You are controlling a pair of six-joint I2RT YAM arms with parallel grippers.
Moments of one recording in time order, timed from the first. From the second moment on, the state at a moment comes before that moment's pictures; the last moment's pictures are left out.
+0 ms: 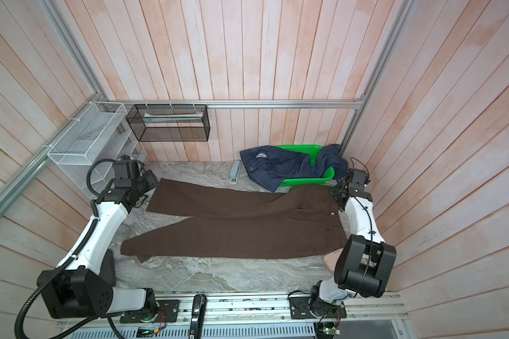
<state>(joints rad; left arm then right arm) 0.02 1.34 1.23 -0.54 -0.12 -0.43 -0.28 1.49 1.16 -0.55 0.00 0.67</state>
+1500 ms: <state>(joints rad) 0.02 1.30 0.93 -0.68 0.10 -0.61 -0.46 1.35 0.75 -0.62 0.15 0.89</state>
